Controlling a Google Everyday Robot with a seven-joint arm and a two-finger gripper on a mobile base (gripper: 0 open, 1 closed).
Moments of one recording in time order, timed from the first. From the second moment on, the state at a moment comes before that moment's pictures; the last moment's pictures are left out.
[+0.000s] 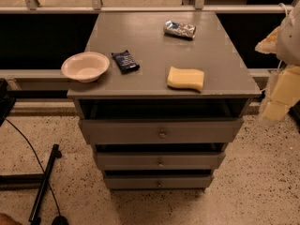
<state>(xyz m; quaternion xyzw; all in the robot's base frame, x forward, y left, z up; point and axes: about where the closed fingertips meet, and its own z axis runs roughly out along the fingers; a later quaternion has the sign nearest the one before) 0.438 -0.217 0.977 -0.60 0.78 -0.04 0.16</state>
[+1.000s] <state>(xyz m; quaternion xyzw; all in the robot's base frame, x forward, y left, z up) 0.415 -0.206 0.915 -0.60 0.77 -0.01 0.21</state>
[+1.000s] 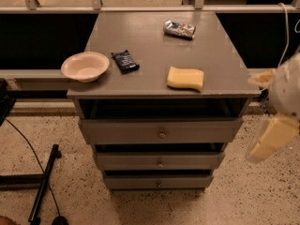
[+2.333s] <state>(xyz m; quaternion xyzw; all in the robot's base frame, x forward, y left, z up) 0.408 -0.185 0.762 -0.63 0.73 0.01 0.27</state>
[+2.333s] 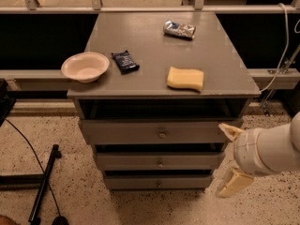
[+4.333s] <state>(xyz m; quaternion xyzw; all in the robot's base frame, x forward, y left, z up) 0.409 -0.216 0.631 -0.71 0.67 -0.14 0.18</state>
